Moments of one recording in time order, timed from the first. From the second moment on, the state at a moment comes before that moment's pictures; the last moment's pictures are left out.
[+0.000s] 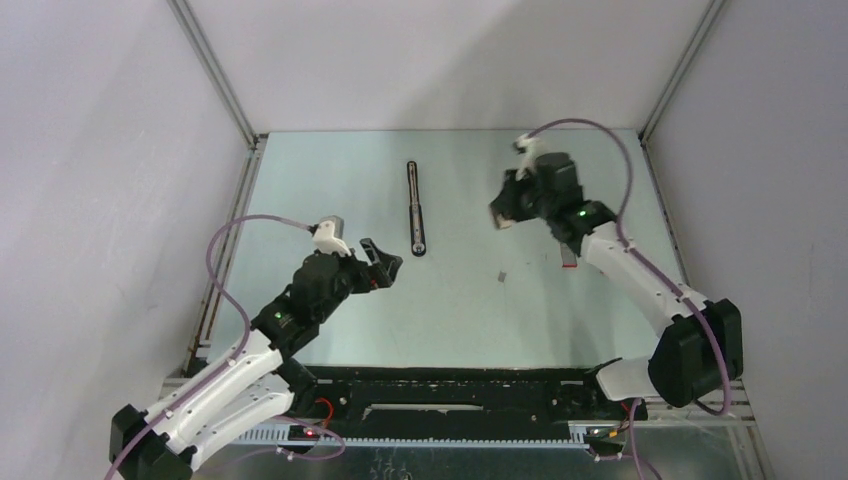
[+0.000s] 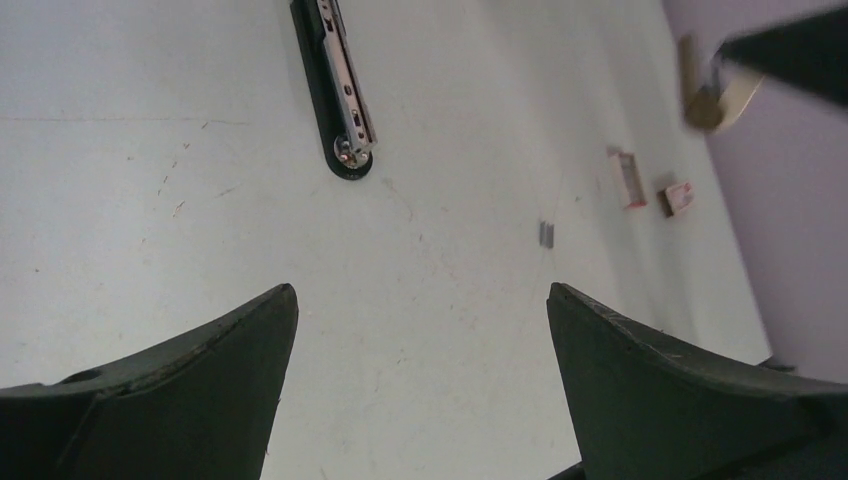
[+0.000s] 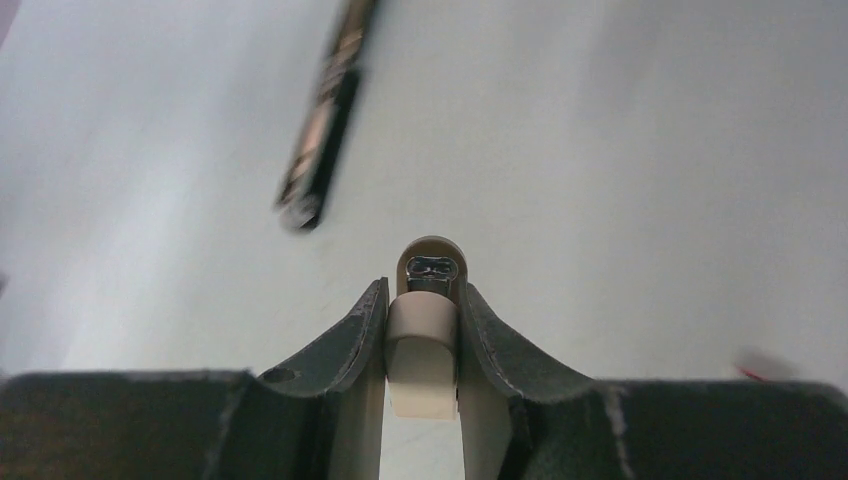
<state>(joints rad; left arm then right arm) -0.69 0.72 0.51 -0.16 -0.23 -0.66 0.33 1.37 1.16 -0.32 -0.07 0.25</state>
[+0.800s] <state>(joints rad) -0.65 0.77 0.38 0.15 0.09 -0.80 0.78 1.07 0.27 0.83 -0.34 0.07</state>
